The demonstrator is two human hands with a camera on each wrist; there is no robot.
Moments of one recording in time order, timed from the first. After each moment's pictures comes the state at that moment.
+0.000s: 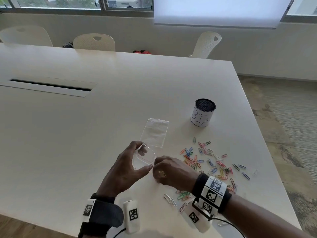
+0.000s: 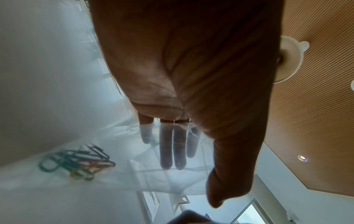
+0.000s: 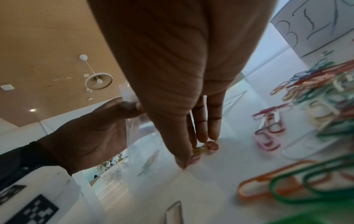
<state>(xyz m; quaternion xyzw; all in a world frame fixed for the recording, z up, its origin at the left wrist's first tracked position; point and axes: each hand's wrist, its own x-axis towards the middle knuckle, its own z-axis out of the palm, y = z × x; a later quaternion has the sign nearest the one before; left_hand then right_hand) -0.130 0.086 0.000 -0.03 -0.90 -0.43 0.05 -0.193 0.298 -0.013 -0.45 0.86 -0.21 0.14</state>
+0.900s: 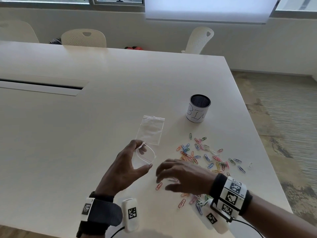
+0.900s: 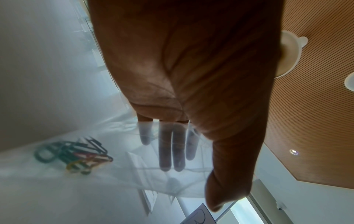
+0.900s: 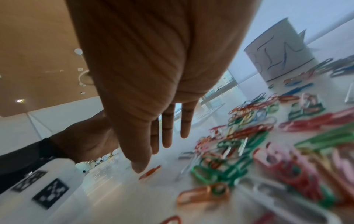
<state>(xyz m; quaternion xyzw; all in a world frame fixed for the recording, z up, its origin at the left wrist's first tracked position) -0.135 0.086 -0.005 -0.06 -0.90 -0.42 0.04 -0.184 0.340 -0.003 -0.52 0.82 -0.18 0.16</state>
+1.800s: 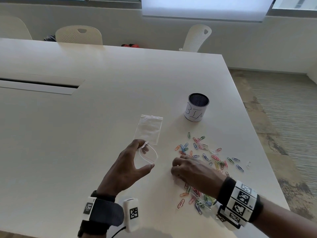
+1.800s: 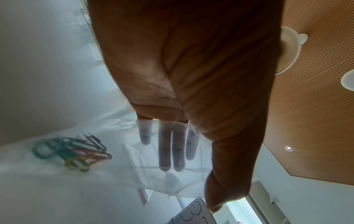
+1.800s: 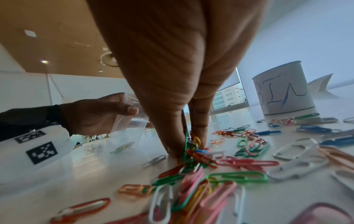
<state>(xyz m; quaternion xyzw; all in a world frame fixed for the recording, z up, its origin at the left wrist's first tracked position) -0.142 0.092 -0.009 -0.07 -0.89 -0.45 0.02 -0.182 0.364 -0.005 -0.44 0.89 -0.10 0.11</state>
